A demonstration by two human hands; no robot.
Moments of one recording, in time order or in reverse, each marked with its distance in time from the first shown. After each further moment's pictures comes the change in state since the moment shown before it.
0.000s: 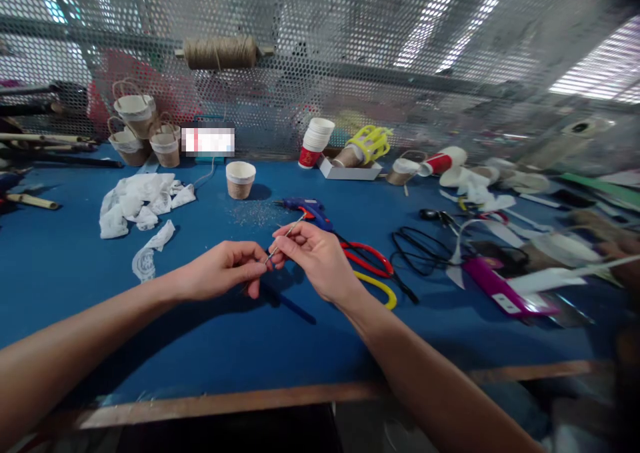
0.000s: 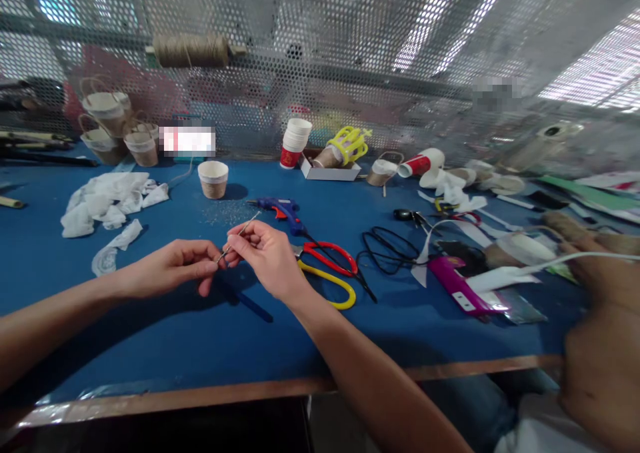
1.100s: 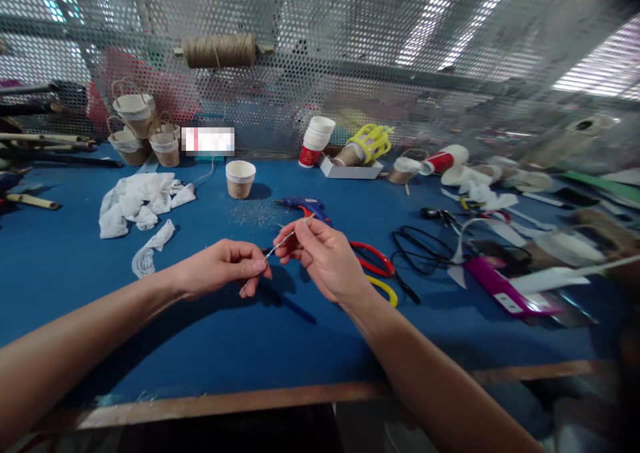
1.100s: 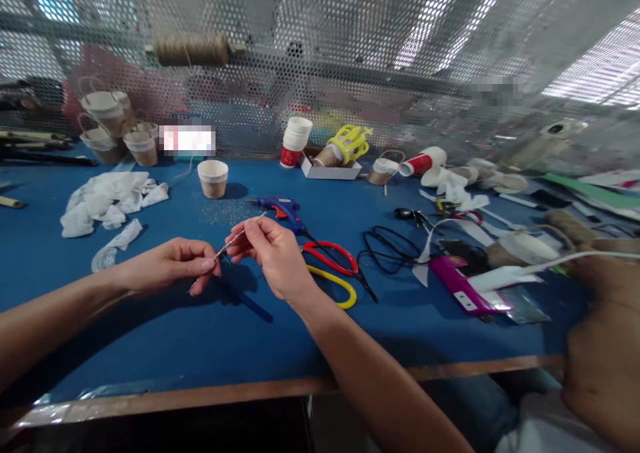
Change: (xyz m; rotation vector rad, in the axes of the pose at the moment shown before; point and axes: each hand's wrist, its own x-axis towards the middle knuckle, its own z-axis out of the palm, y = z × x) left_hand 0.001 -0.008 -0.002 -0.341 -0.026 -0.057; right_hand -0.002 -0.003 -0.001 0.225 0.017 0.026
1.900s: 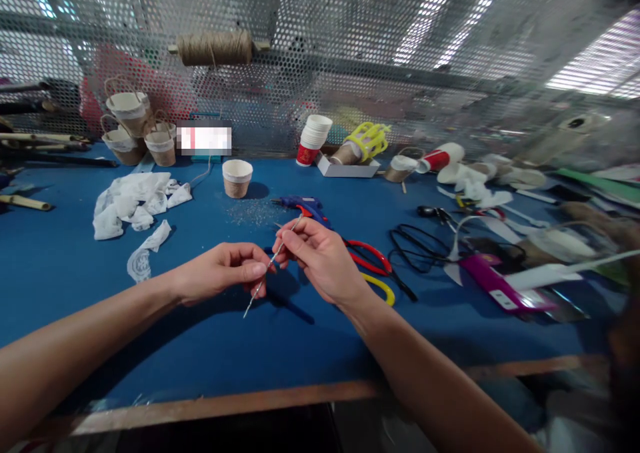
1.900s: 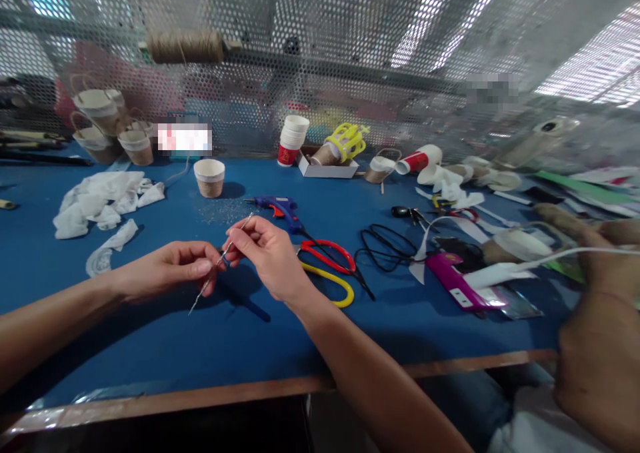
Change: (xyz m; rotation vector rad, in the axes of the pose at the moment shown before) left_hand 0.000 0.001 0.008 -0.108 -0.002 0.012; right_hand 0.000 -0.002 -0.001 -0.056 -0.009 0.015
